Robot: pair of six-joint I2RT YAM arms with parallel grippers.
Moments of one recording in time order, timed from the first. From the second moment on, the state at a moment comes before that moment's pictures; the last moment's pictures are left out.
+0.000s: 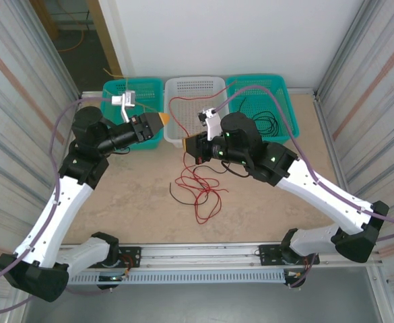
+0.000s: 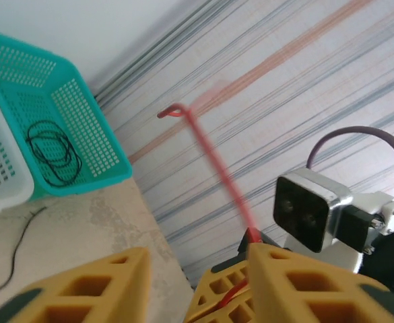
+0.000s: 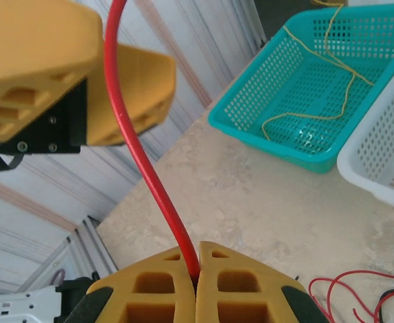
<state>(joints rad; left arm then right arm) -0.35 1.04 1.14 -0.17 0.71 -0.87 0.94 1.28 1.41 -0.47 -0.08 0.49</state>
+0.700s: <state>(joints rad) -0.55 1.01 0.90 -0.05 0.54 -0.85 0.71 1.37 1.51 -0.44 -0.11 0.58</state>
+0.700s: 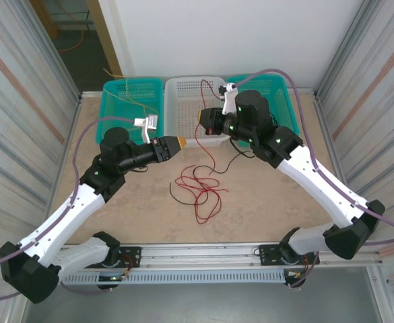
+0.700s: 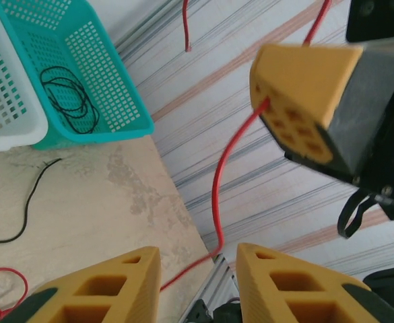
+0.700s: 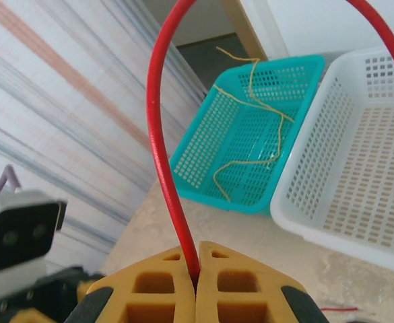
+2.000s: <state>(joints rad) -0.60 1.10 0.88 -0.48 0.28 -0.74 0.58 1.82 1.94 -0.80 -0.14 0.41</state>
